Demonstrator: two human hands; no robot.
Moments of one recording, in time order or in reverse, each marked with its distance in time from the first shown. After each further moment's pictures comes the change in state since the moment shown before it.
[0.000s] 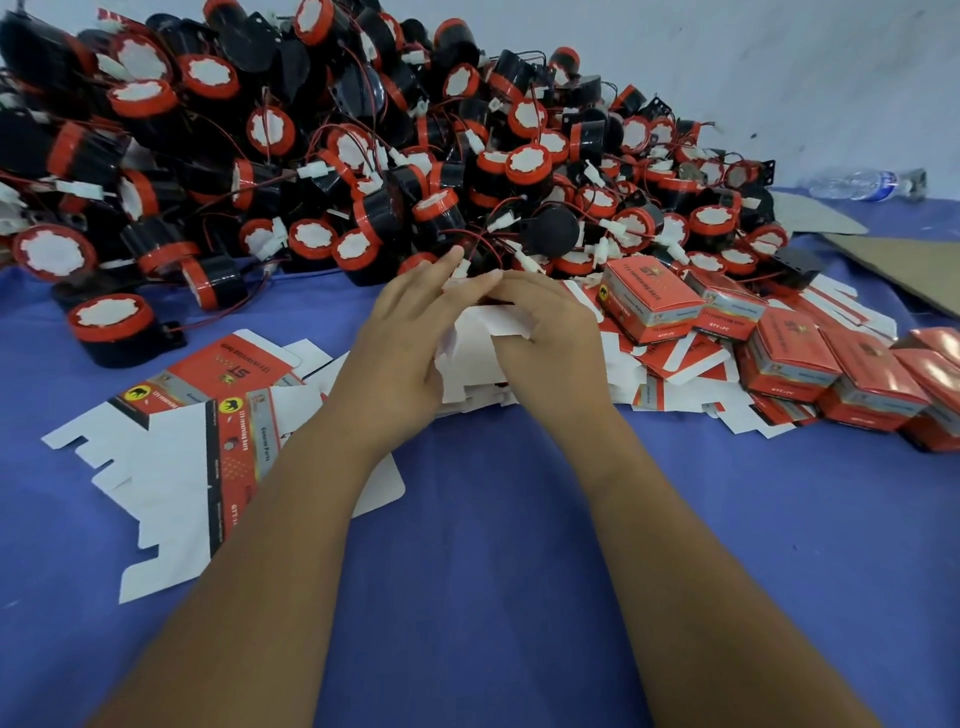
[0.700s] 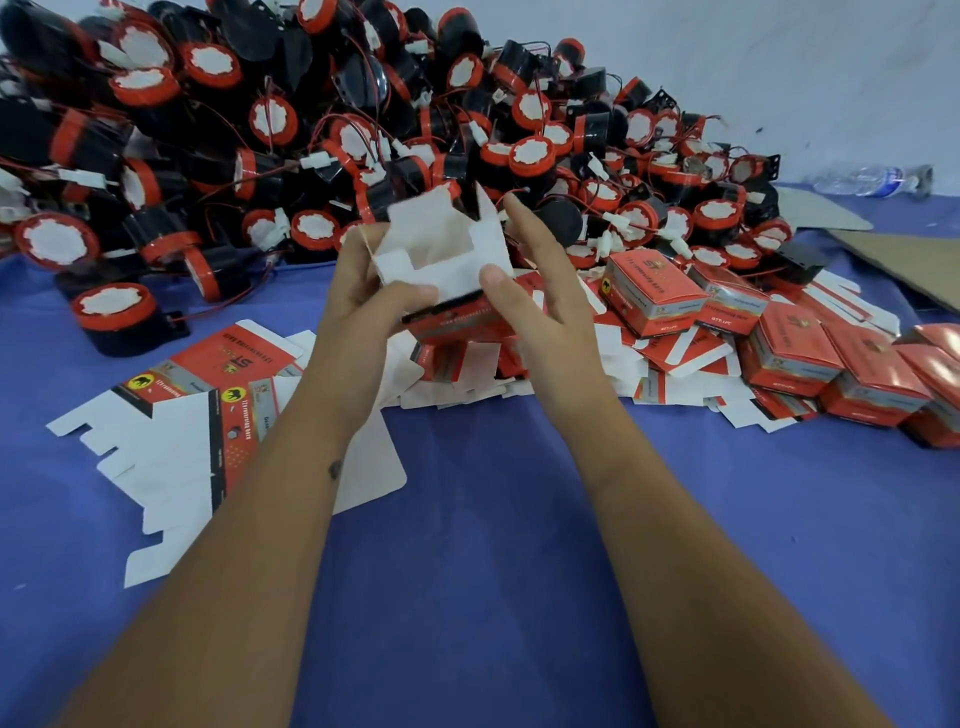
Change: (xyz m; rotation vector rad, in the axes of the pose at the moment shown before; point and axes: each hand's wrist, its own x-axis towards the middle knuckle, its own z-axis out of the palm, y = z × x) left_hand 0.001 0.008 -0.017 -0.937 0.256 -0.286; right_hand -0.004 -0.021 -0.009 0.491 -0.058 0.124
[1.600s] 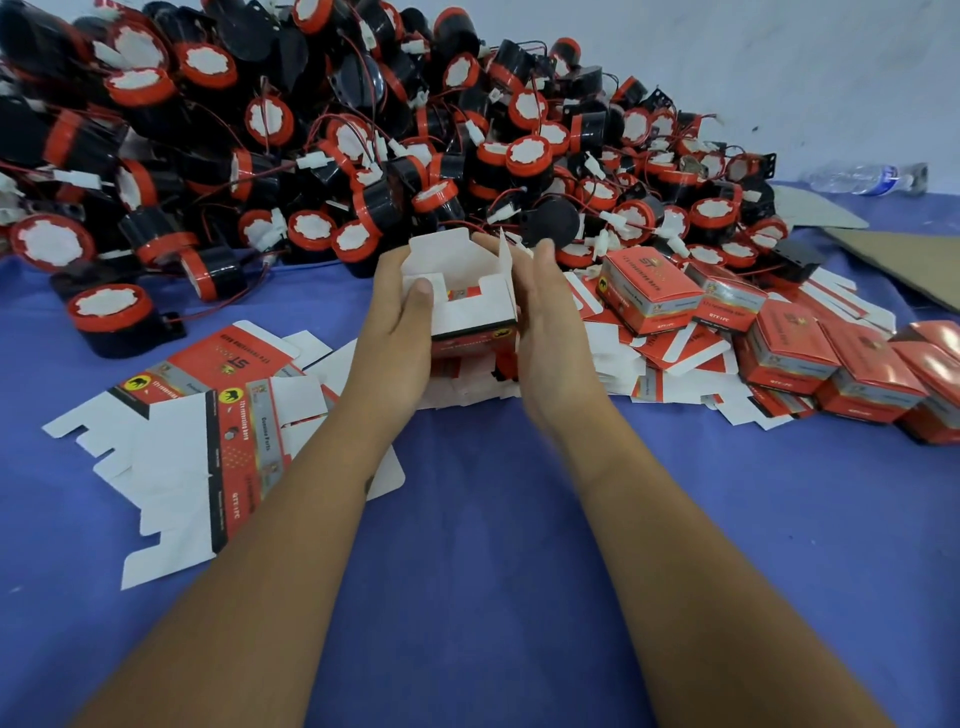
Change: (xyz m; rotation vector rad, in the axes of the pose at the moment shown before) left_hand -0.005 -0.007 0.025 0.189 0.042 -0.142; right_hand 0.007 0.005 0.008 0.338 -0.003 0.362
